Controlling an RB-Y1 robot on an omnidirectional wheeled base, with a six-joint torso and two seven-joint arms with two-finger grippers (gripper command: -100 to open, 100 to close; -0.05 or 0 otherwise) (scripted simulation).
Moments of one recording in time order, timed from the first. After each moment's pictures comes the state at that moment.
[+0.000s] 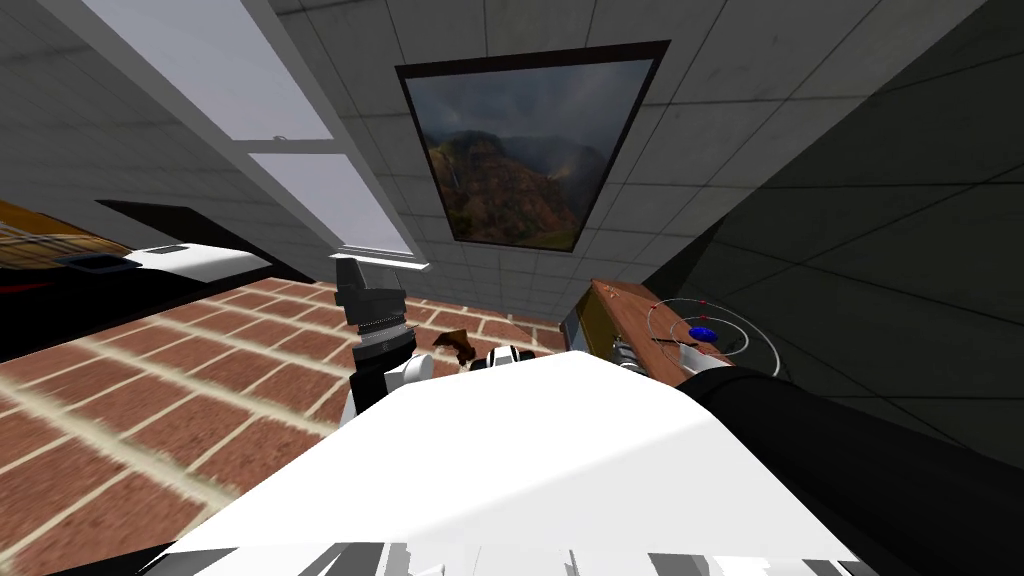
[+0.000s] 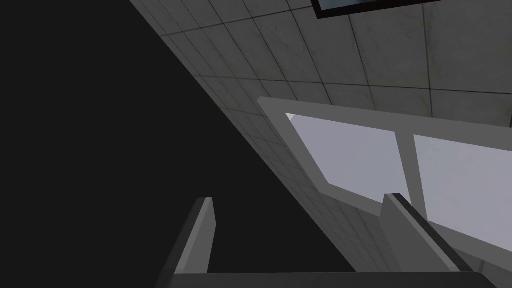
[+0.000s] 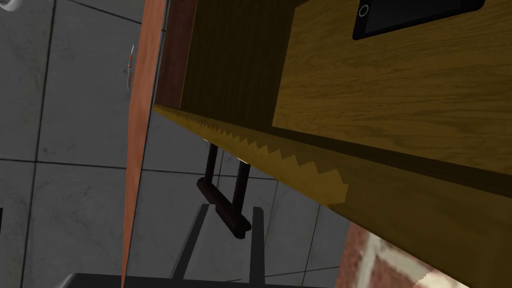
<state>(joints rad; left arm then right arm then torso) 0.49 -0.02 0.00 -2.36 -0.04 -0.46 -0.05 0.84 -0.53 -0.12 -1.65 1.52 0.35 1.05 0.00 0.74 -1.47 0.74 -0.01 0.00</state>
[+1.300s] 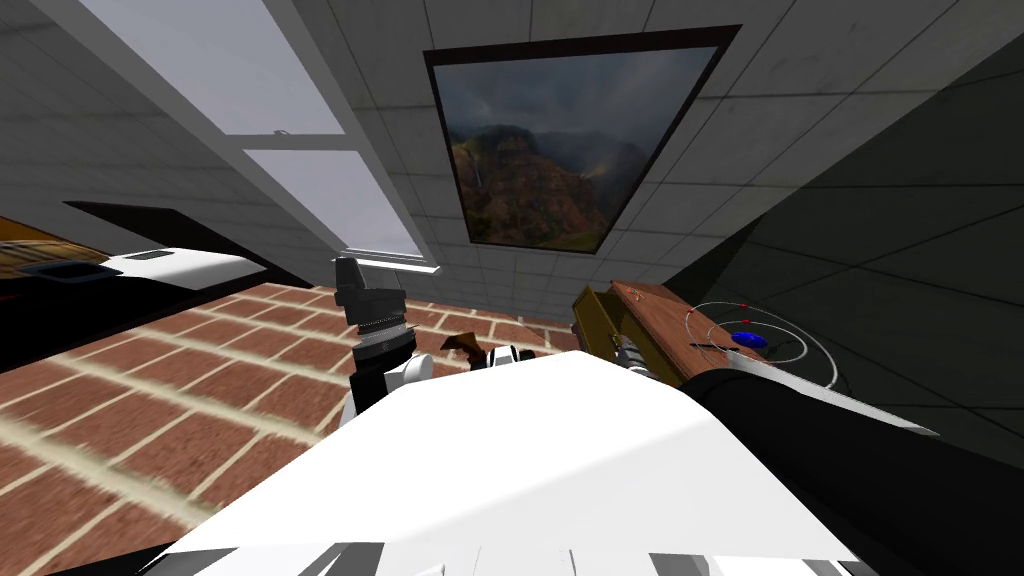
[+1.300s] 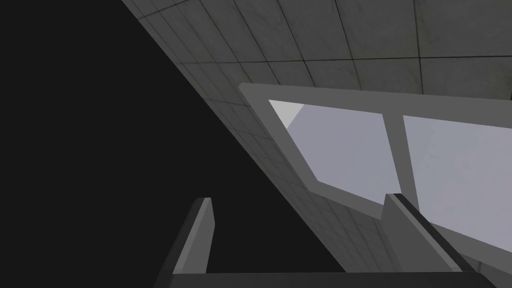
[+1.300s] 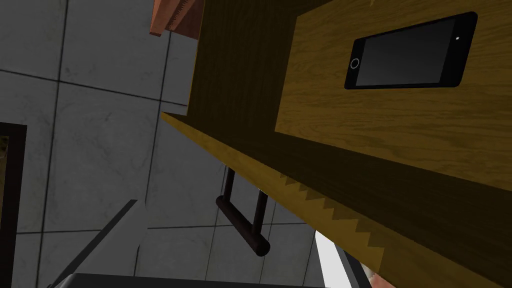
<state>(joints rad) 0.49 -0.02 0.00 -2.36 -0.04 -0.46 -0.05 0.95 -0.54 -0.15 -1.77 1.52 0.32 1.03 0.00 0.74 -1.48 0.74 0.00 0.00</state>
